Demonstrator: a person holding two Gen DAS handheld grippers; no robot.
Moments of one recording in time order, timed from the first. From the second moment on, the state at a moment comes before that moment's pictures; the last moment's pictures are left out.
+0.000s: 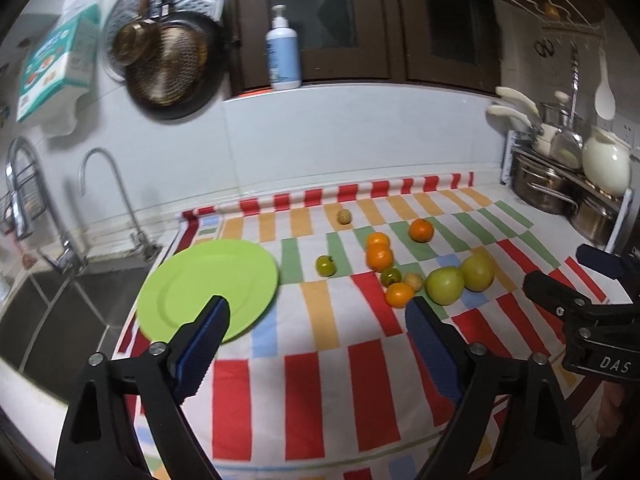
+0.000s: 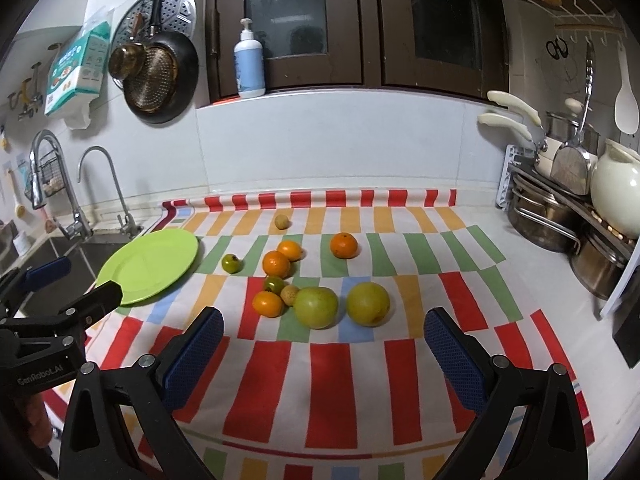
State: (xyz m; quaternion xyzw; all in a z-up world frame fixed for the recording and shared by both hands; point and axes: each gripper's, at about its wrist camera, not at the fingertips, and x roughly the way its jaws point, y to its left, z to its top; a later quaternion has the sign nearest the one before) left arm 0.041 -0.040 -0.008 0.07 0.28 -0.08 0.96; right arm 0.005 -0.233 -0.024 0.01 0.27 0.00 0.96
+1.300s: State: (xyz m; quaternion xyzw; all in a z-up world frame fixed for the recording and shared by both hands) left arm 0.166 -0.125 -0.103 0.11 0.42 -0.19 0.88; right arm 0.124 -0.293 -0.116 0.05 0.42 -0.01 0.91
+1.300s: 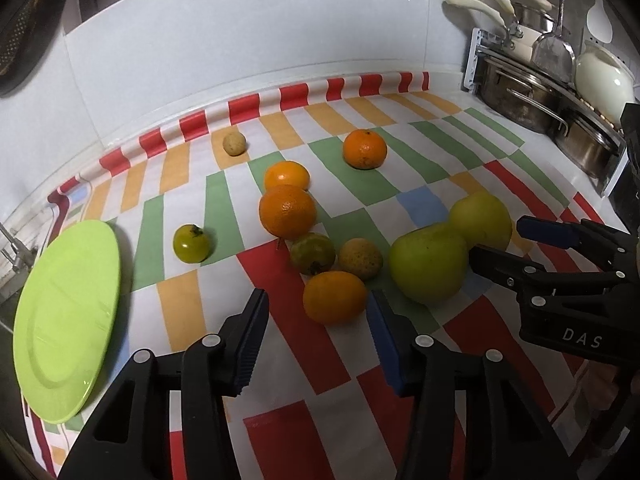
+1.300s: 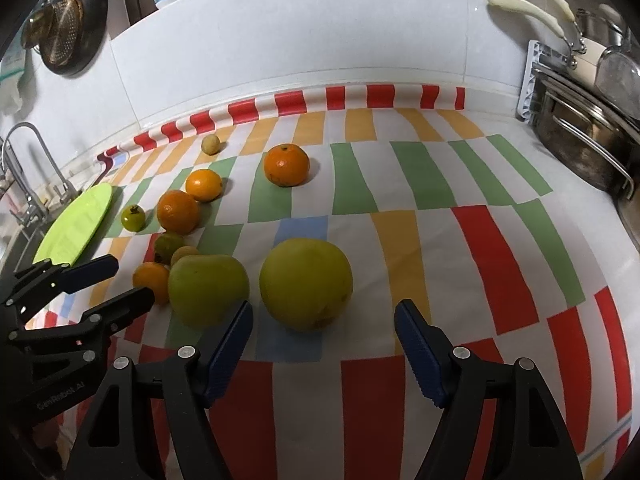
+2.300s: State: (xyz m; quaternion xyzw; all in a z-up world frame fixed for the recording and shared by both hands) left arm 0.159 -0.119 -0.089 0.08 0.40 -0.21 0.89; right arm 0.119 -0.292 -0.107 0.06 0.40 0.01 0.91
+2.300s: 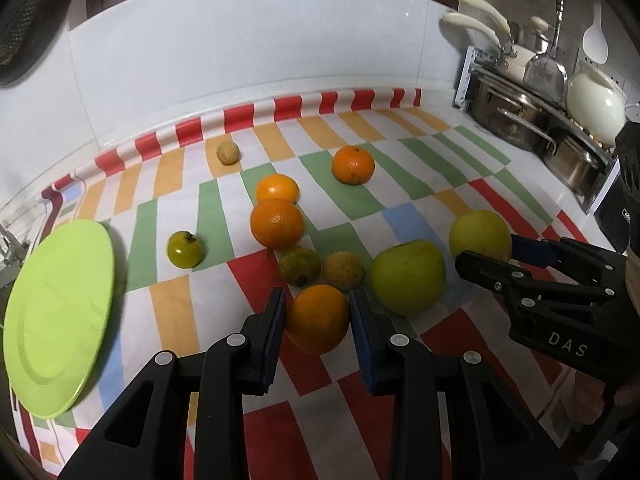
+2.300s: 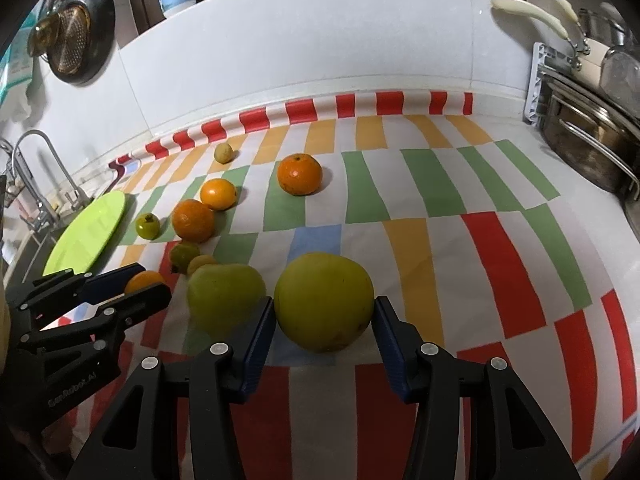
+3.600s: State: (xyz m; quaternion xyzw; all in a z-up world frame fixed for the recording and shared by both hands) left arm 0.129 0.076 -0.026 0.03 0.32 -0.04 0.95; right arm 0.121 -0.094 -0.042 -0.03 0.30 0.21 0.93
